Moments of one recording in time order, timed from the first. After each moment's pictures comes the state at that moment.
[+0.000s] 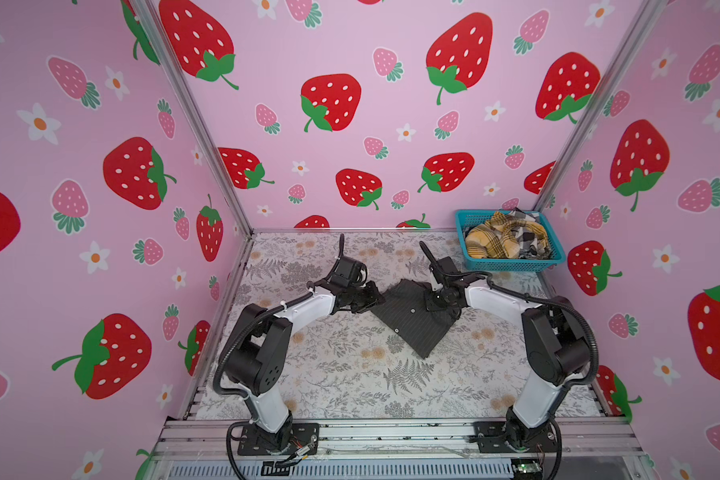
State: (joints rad) left arm -0.48 1.79 1.12 -0.21 0.49 -0.79; right arm 0.55 1.78 1.17 -0.48 0.01 0.30
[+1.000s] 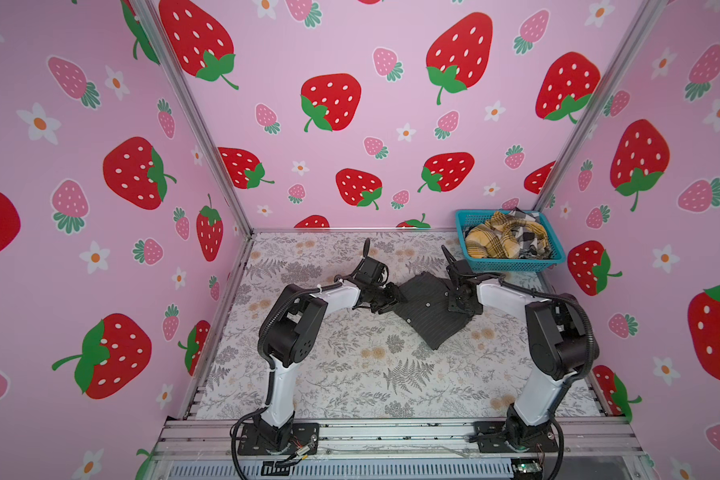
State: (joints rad) left arm -0.55 2.03 1.34 -0.23 0.52 -0.83; right arm 0.40 1.80 1.11 -0.57 0.29 0.39
